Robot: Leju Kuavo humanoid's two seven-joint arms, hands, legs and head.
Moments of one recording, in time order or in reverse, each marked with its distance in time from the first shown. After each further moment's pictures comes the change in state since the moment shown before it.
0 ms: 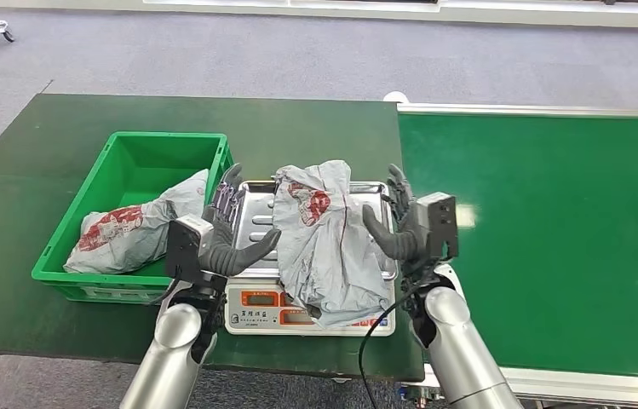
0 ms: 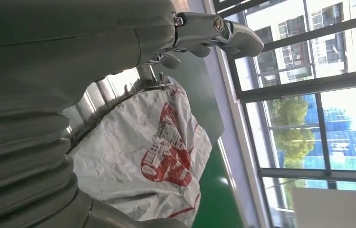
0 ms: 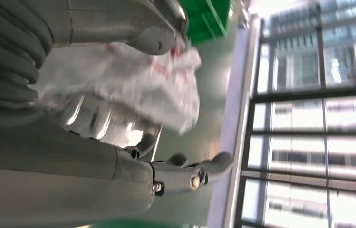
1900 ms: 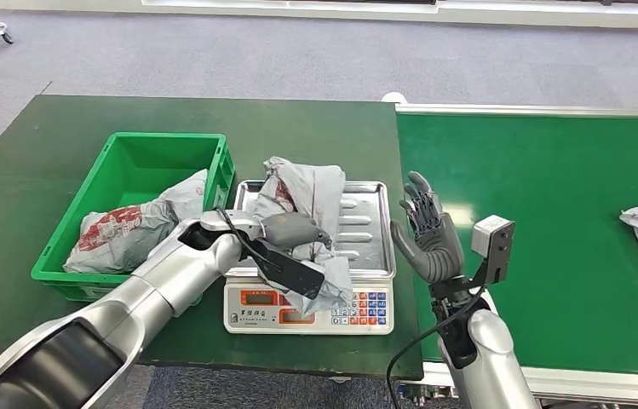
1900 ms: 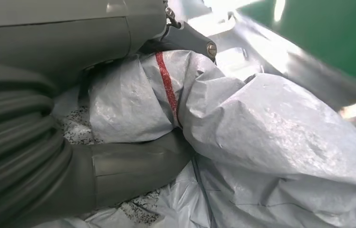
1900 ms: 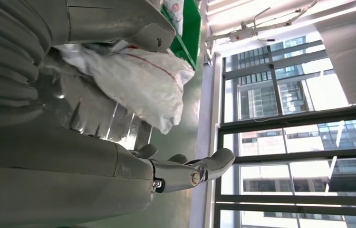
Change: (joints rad) left arm -0.615 0.207 -0.548 0.608 -0.625 -0.477 -0.217; right arm 0.139 -0.053 -0.113 -0.228 -0.114 0.276 0.002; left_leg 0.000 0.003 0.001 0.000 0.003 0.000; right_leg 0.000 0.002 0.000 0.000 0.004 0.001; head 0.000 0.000
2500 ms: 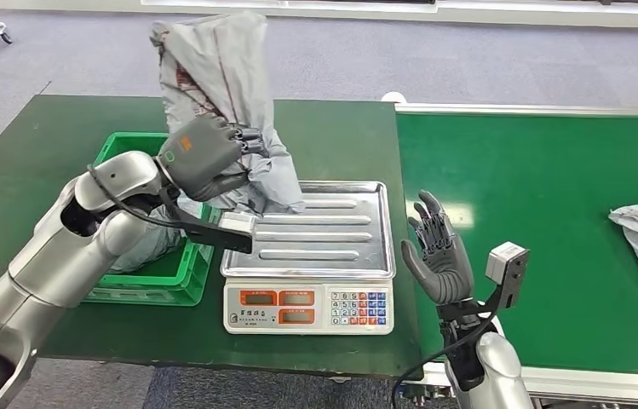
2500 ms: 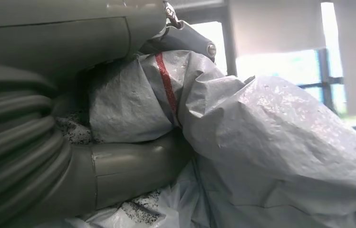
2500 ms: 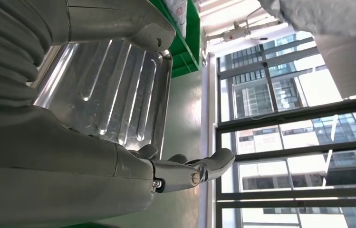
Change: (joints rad) left arm 0.060 0.387 0.088 -0.678 -0.042 0.305 0.207; right arm 0.101 0.010 -0.071 -0.040 0.007 0.061 -0.045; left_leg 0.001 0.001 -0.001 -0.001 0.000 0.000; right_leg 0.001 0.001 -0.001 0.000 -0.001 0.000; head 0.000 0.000
